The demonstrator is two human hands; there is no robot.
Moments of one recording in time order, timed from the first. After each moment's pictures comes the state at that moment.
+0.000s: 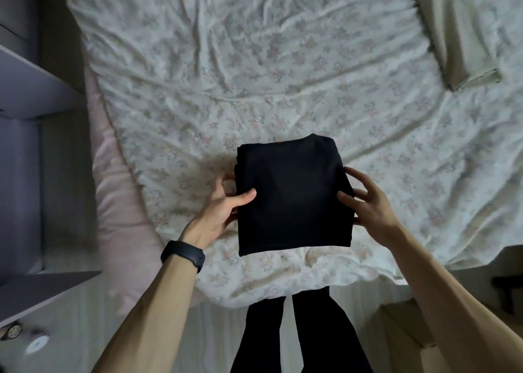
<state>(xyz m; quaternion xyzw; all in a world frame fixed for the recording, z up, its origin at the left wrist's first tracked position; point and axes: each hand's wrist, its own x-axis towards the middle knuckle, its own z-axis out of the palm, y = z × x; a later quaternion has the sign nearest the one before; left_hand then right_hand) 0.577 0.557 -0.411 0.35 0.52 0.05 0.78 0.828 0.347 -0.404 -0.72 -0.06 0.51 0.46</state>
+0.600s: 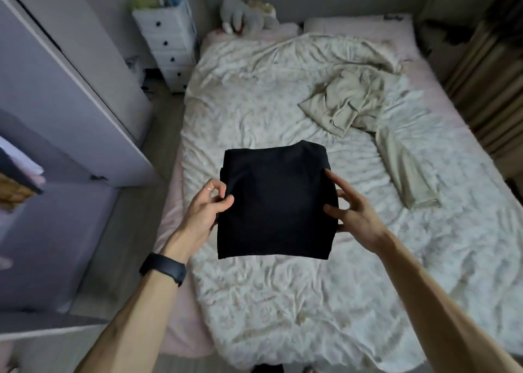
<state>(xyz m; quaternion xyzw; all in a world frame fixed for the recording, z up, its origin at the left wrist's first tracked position) 0.557 0.588 -0.154 0.53 0.41 0.22 0.71 0.846 0.416 -0.159 -0.64 -0.30 0.49 0.51</state>
